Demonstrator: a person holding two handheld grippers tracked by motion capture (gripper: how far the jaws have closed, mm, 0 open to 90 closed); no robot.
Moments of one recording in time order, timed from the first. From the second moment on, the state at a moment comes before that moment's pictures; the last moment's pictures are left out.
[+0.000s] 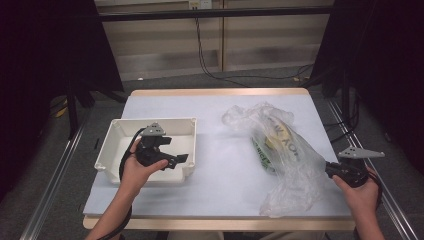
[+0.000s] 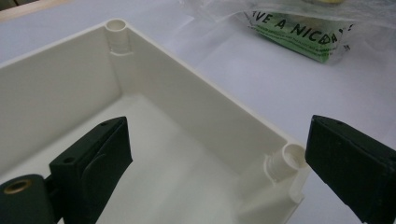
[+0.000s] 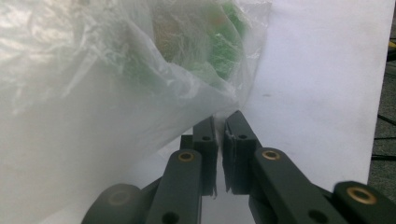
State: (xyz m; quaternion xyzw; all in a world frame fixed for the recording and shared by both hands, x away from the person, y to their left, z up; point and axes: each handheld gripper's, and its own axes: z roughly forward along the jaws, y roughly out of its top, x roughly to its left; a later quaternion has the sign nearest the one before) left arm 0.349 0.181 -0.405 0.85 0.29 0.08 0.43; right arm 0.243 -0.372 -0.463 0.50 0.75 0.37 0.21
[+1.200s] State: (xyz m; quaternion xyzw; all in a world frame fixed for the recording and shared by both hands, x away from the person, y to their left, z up) left arm 0.375 0.148 -0.400 0.86 0.27 0.07 0.43; right arm 0.350 -0.353 -0.472 0.49 0.77 0.37 0.20
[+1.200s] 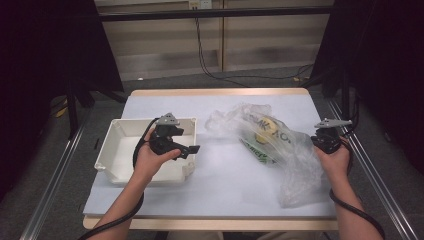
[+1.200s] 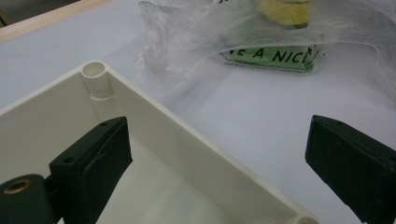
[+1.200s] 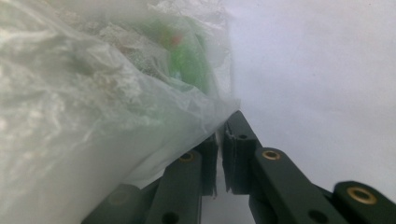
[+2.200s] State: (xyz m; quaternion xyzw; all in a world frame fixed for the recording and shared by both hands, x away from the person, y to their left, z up) left arm 0.367 0.107 -0.398 0.87 0.23 0.06 0.44; right arm 0.261 -0.383 -0.459 0.52 0.74 0.37 0.21
